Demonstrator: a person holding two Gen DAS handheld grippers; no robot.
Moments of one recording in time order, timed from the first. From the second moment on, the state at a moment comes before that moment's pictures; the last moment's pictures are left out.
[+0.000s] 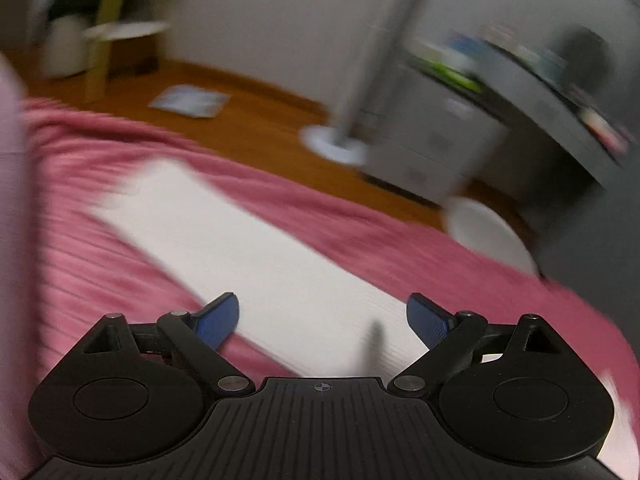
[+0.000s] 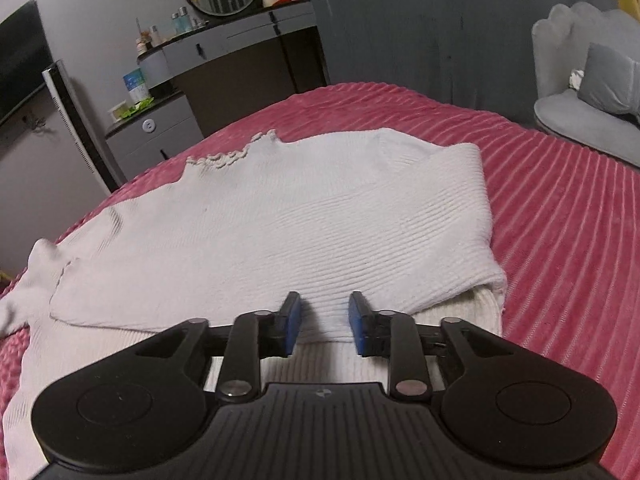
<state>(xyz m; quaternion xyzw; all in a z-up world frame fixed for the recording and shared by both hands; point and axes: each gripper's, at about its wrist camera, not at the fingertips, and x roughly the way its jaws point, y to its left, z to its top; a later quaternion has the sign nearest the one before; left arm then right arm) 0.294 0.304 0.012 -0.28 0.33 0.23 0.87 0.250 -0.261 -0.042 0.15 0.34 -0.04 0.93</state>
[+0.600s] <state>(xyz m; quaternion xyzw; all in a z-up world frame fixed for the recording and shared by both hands) 0.281 0.385 -0.022 -0.36 0.25 0.31 0.84 0.246 -0.250 -0.044 0.15 0.32 -0.07 0.93</state>
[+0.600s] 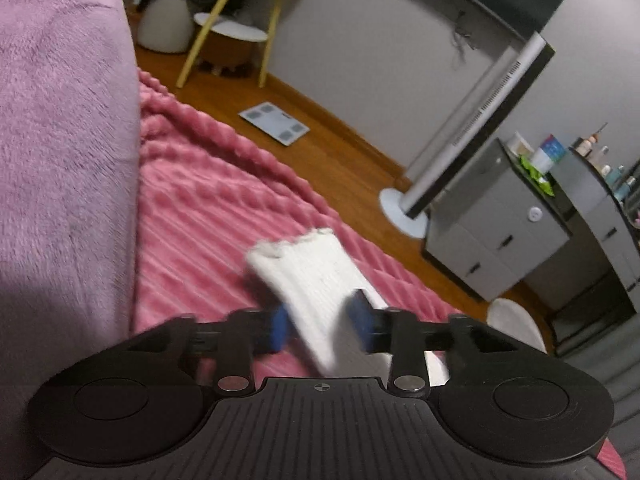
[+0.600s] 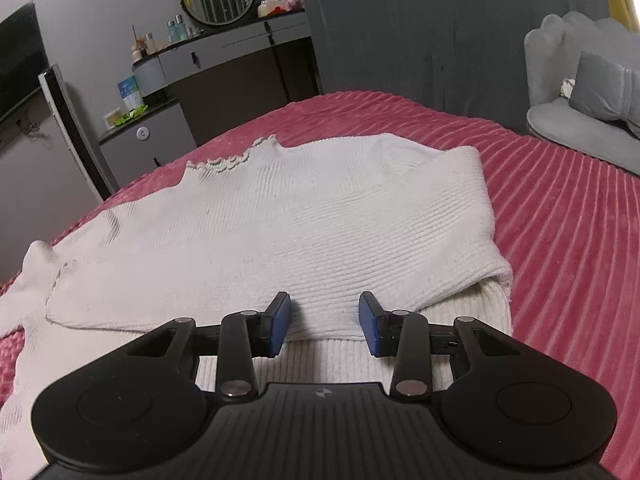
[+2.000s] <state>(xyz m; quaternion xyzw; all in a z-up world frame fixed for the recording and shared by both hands) 0.284 0.173 0.015 -0.10 0.30 0.04 0.95 0.314 -0.108 -0.017 0.18 0.36 0.16 0.90</state>
